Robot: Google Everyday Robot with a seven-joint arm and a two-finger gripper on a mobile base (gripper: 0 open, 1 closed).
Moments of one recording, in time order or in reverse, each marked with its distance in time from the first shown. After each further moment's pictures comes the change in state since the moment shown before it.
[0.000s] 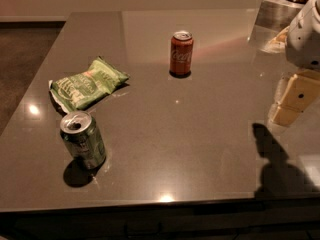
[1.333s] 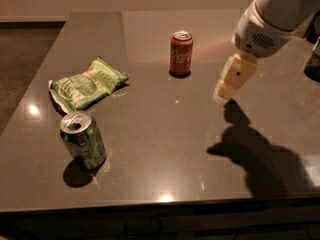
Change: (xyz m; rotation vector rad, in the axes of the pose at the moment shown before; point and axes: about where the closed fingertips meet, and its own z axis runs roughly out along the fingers) arm -0.063 -0.055 0.052 -0.011 -0.100 0.149
